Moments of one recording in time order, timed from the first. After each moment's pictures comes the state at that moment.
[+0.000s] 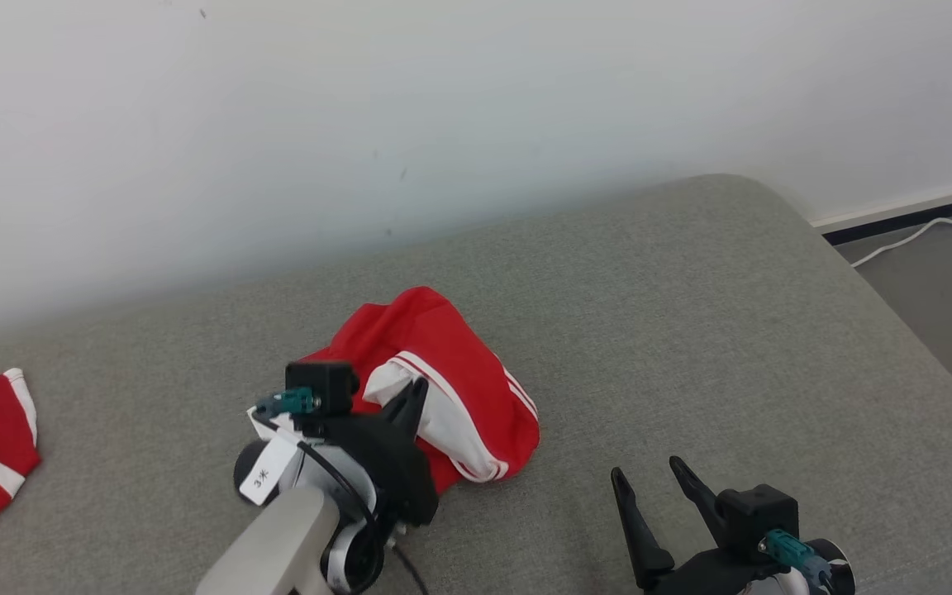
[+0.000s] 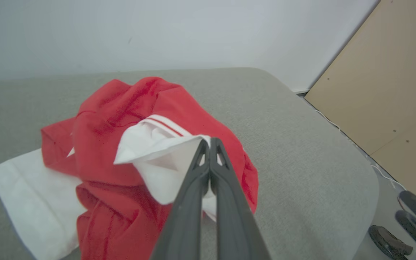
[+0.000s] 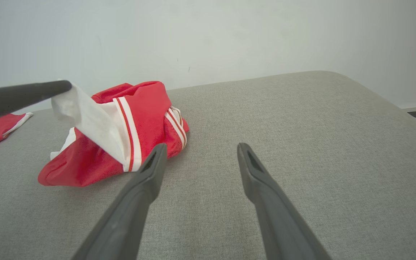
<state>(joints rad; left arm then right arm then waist) -0.54 0.04 -0.68 0.65 -0.67 0.04 0.01 0.01 -0.06 0.30 0.10 0.28 -0.12 0.02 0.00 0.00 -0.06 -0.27</state>
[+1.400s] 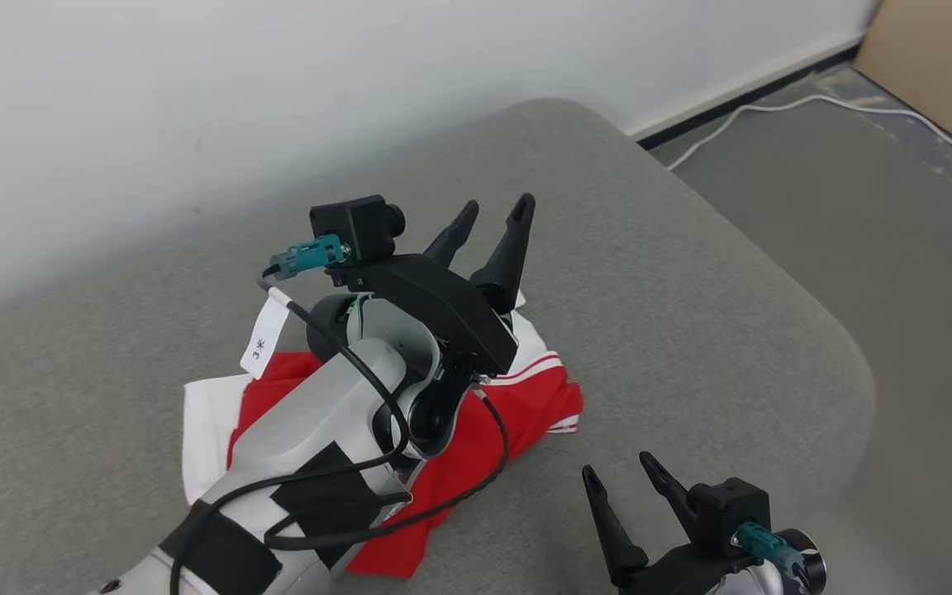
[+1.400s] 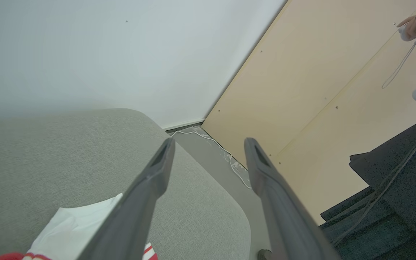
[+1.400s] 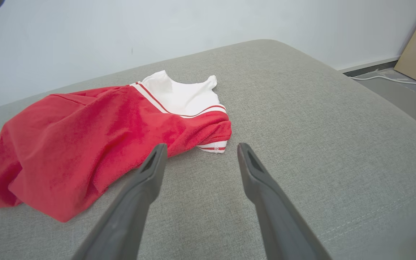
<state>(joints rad) -0.92 0.04 -0.98 0.60 -1.19 0.13 -0.20 -0.03 -0.06 0.36 0.12 0.31 -0.12 0.01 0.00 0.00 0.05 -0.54</state>
